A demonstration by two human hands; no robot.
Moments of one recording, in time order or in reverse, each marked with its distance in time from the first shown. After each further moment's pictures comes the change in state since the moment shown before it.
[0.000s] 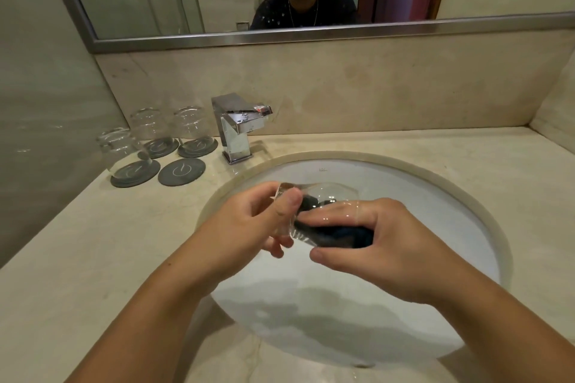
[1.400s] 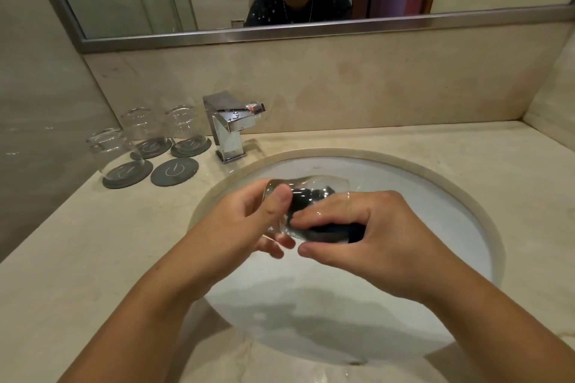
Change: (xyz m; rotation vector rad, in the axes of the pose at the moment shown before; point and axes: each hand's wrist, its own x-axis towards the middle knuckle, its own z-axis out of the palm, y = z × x) left_hand -0.003 0.003 0.004 -0.050 -0.036 0.022; right_hand 0.000 0.003 0.001 -0.094 0.090 -0.136
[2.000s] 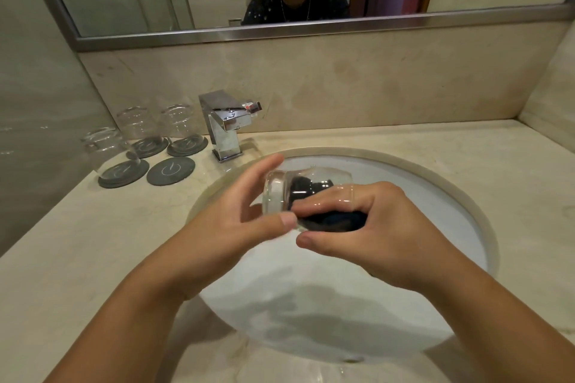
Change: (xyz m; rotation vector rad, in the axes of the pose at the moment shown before) left_hand -0.003 0.001 -0.005 -0.037 -0.072 0.056; right_hand 0.001 -0.002 -0.007 0.152 0.016 0.128
